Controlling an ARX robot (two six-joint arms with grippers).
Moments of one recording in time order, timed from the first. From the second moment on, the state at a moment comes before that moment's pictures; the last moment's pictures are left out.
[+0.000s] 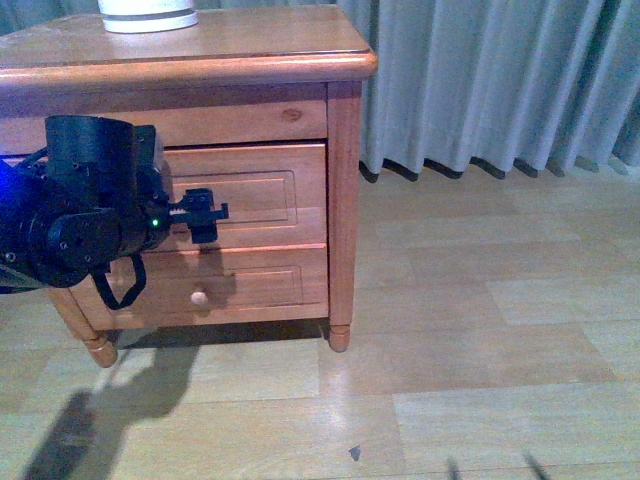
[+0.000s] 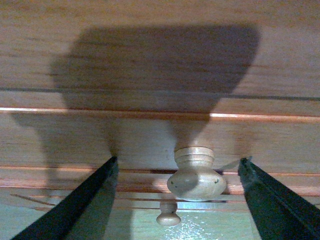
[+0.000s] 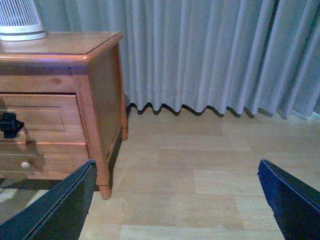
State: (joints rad) left arm -0.14 2.43 1.38 0.60 -0.10 -0.08; right arm 0.00 0.00 0.01 0.00 0.00 0.00
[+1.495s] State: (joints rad) left arm -0.41 2.04 0.47 1.03 -0.34 -0.20; right arm 0.00 0.00 0.01 0.00 0.00 0.00
